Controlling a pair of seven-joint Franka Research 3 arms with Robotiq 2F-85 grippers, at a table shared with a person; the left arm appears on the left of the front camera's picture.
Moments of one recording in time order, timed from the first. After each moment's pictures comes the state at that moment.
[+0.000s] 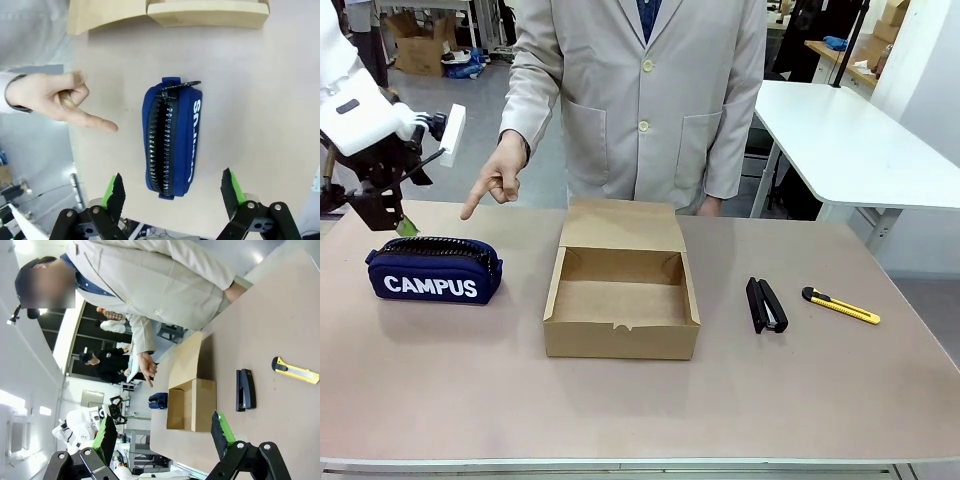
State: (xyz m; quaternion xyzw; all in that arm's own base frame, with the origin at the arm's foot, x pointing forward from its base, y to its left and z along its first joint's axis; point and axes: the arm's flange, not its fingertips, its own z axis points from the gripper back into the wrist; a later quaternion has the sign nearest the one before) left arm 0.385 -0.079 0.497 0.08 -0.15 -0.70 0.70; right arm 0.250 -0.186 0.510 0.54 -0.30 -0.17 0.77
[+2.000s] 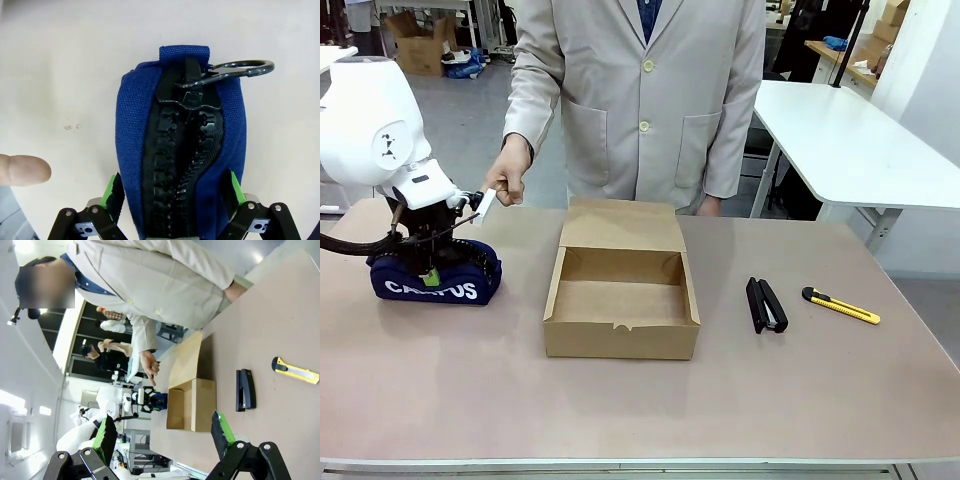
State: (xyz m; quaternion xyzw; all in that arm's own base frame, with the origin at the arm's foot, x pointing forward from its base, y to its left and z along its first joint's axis) left arm 0.493 -0.066 0.348 -0.01 -0.02 -0.72 0.69; right arm 0.250 -0.186 0.510 0.54 -0.30 -0.17 0.77
